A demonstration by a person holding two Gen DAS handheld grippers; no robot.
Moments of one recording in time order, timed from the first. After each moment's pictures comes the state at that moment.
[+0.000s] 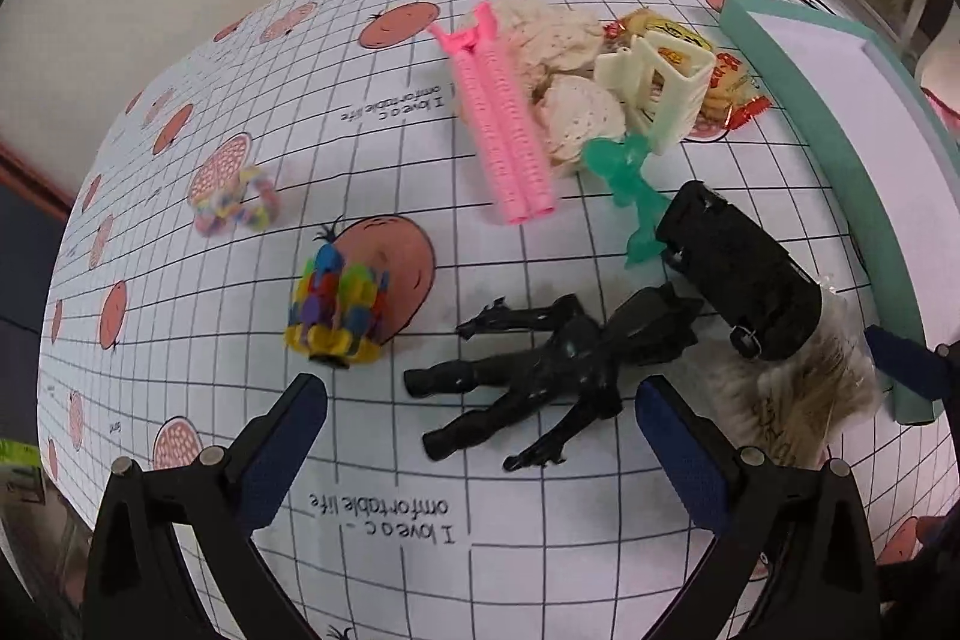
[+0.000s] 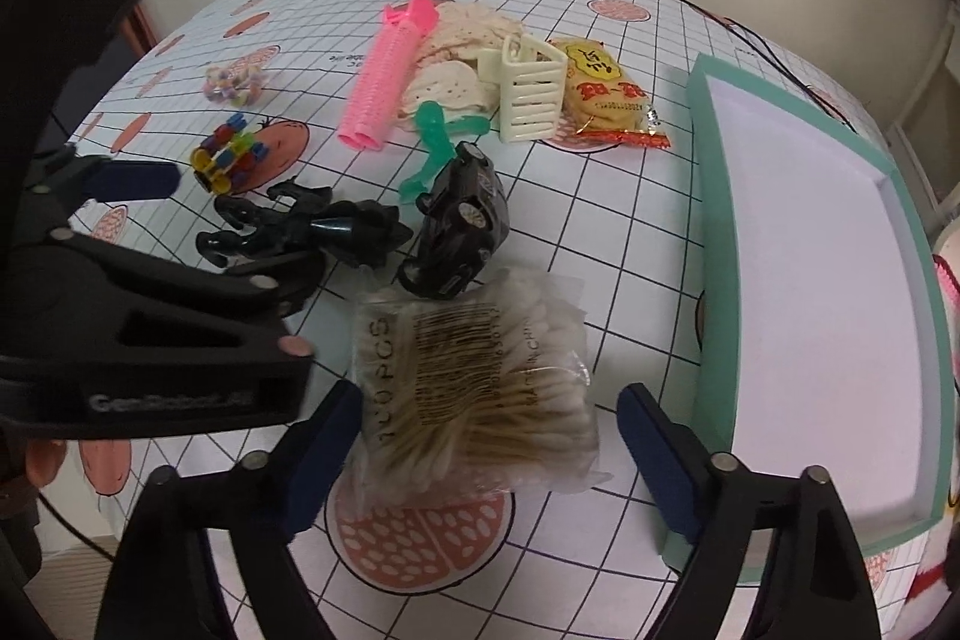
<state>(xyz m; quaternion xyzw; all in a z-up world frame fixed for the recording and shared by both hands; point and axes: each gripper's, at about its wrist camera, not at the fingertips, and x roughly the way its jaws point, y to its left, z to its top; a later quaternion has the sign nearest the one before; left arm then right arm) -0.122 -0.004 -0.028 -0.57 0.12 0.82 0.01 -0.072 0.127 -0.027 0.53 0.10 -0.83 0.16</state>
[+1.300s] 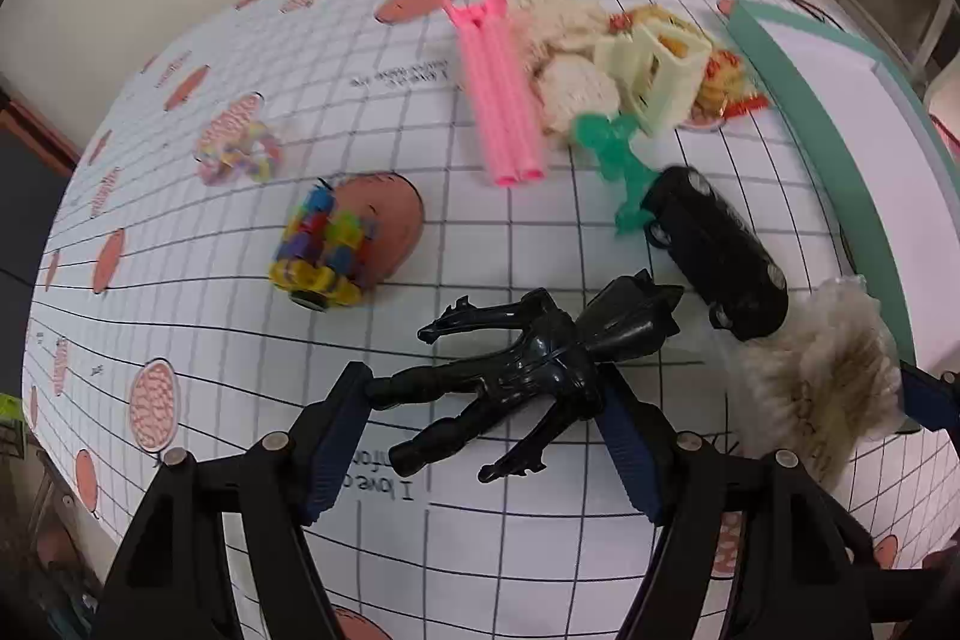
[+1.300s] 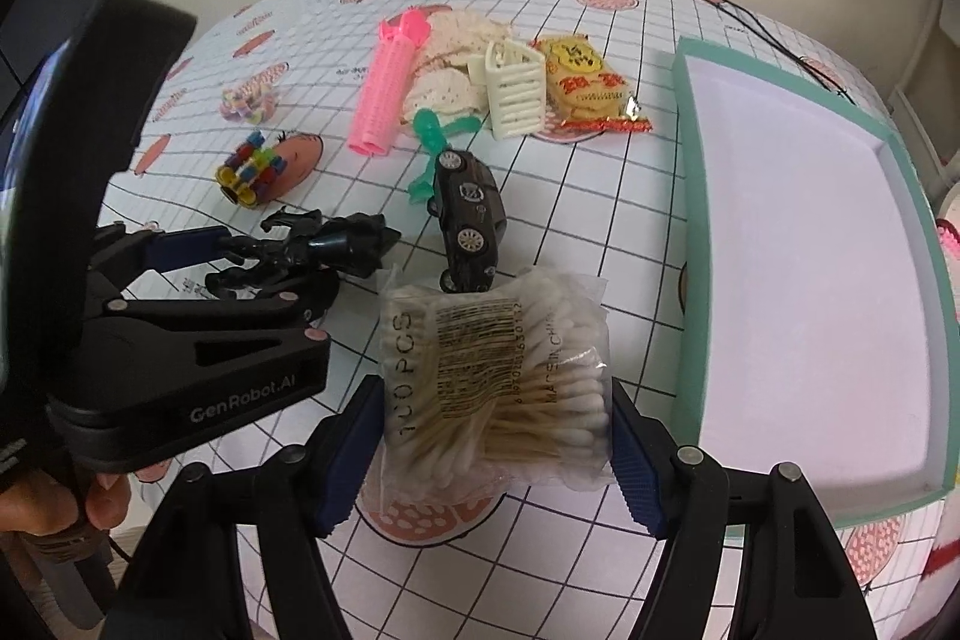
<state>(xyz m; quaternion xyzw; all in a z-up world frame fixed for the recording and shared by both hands) -0.104 0.003 -0.026 -0.56 0.08 0.82 -0.01 -0.062 0.148 -0.007 0.54 0.06 -0.82 0.18</state>
